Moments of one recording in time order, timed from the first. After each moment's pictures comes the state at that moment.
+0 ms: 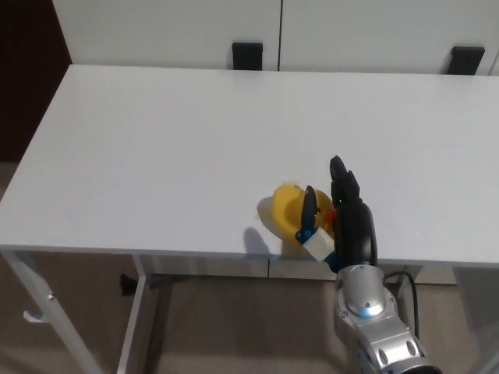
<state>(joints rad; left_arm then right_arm) -0.07 0.49 -0.22 1.31 0.32 -0.12 0.07 -0.53 0.11 0.11 0.75 -0.05 -0.11 -0.32</state>
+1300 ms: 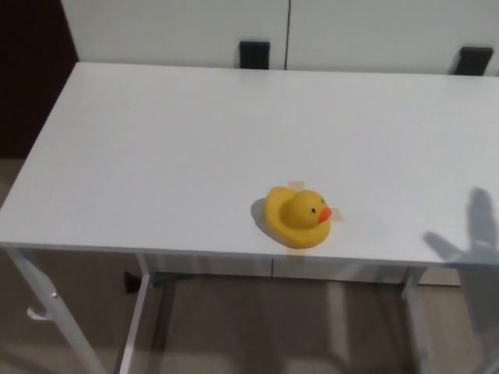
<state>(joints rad) -0.06 0.51 -0.22 1.32 0.34 -0.12 0.07 -0.25 -0.64 -0.28 0.29 -0.16 -0.04 -0.24</state>
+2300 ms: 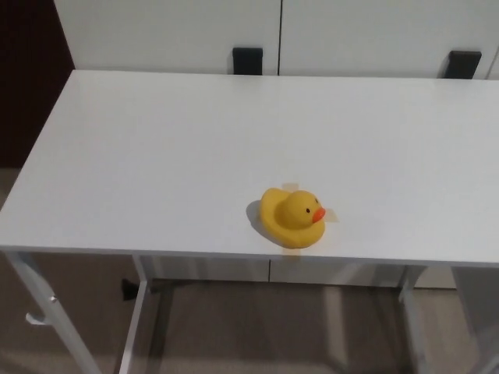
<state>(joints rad) -0.05 0.54 -0.21 1.31 0.34 -0.12 0.07 0.46 -0.72 -0.62 1.04 0.03 -0.33 0.10</state>
